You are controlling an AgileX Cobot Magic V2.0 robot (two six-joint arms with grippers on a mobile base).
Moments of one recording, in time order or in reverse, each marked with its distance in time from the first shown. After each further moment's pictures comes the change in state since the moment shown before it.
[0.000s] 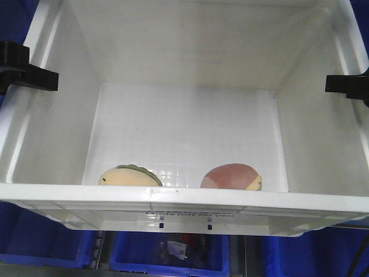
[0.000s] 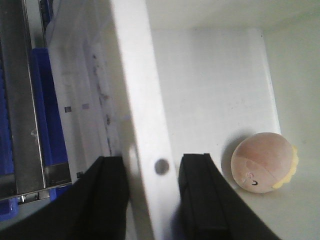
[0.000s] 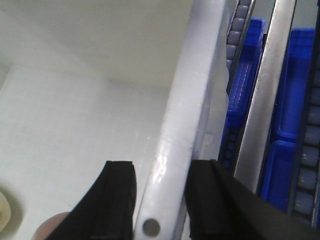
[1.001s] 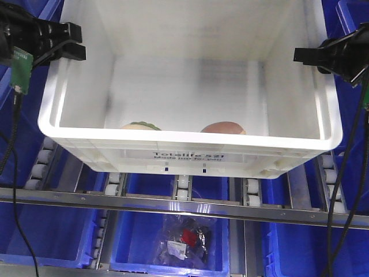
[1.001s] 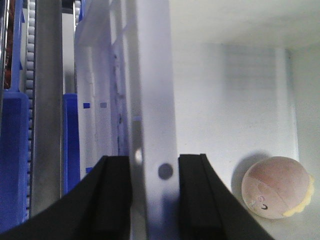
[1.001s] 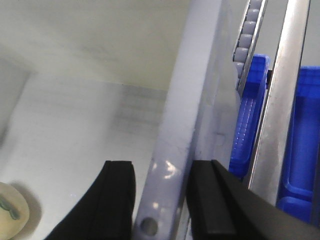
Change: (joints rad) left arm 0.008 0.281 0.001 0.021 -0.380 0.031; right arm -0.012 0.316 0.000 0.395 -0.325 -0.465
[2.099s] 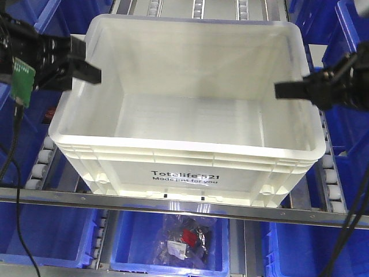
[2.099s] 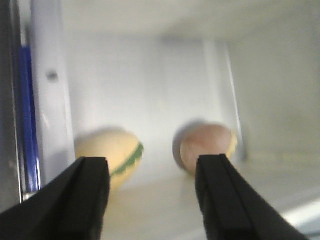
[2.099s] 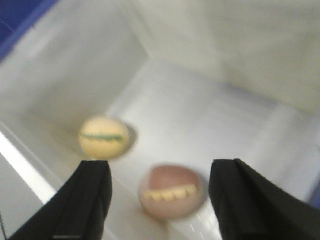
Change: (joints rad) left arm -0.003 -0.045 -0.001 -0.092 0.267 0.000; right arm 0.016 -0.172 -0.007 -0.151 0.397 0.126
